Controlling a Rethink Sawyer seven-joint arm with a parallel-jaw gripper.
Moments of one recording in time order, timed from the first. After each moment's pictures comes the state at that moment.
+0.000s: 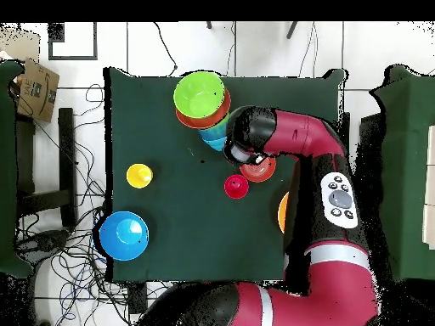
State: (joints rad) arm -0.37 -0.51 0.10 1.29 -0.19 0.97 2.19
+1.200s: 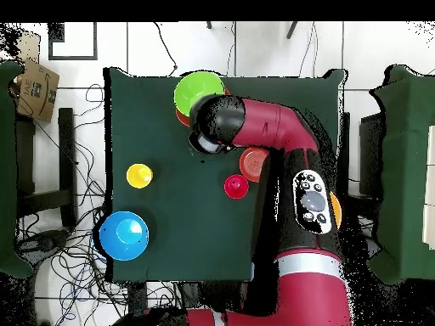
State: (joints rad) arm -0.28 -0.58 0.10 1.33 -0.07 0.88 2.19
